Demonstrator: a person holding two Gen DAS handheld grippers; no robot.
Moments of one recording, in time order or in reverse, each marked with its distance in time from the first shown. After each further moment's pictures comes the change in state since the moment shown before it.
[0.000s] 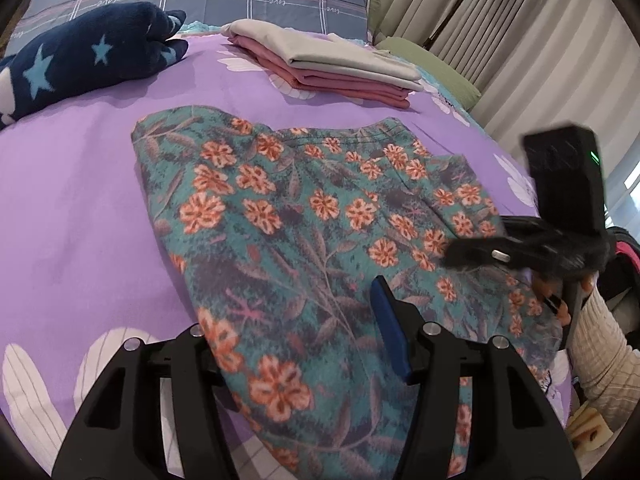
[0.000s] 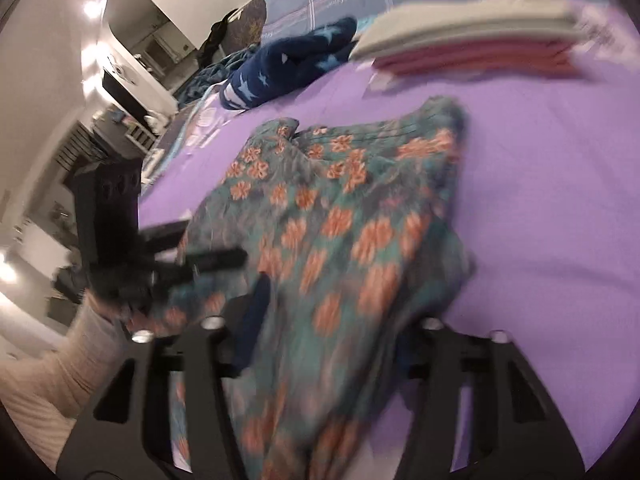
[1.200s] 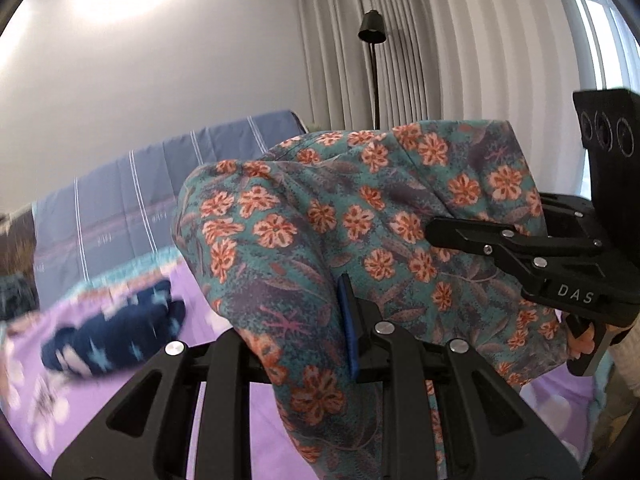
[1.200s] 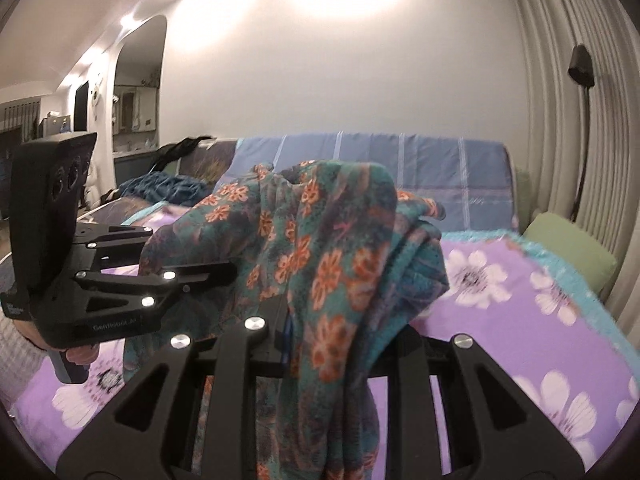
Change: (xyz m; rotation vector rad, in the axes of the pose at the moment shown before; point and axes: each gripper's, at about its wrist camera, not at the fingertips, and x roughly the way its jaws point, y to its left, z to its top) left arm -0.123 -0.168 0.082 0.466 -0.478 0.194; right arm -0.200 0.125 0.001 -0.388 -0.687 -0.509
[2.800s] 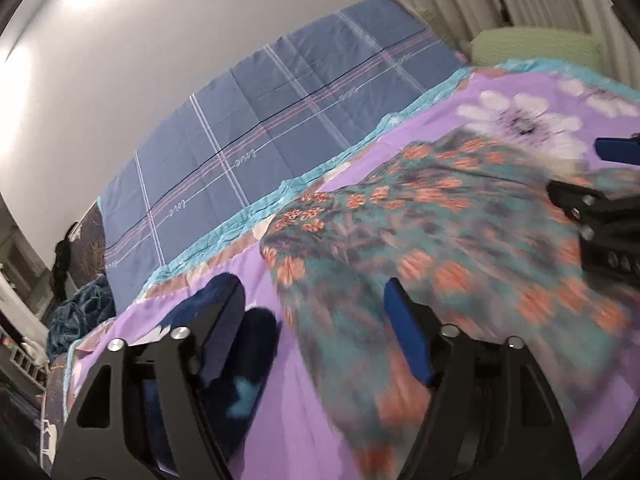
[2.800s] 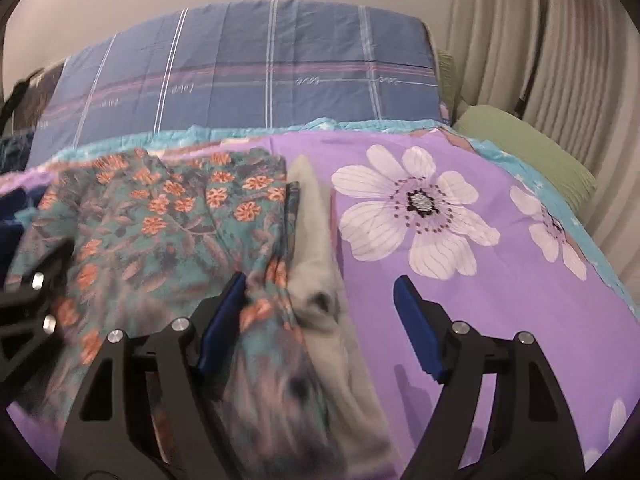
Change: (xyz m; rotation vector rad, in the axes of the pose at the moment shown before) left arm 0.280 0.092 -0.043 0.116 0.310 0.458; right arm 0.316 -0.132 -0.065 0.214 0.333 -0.439
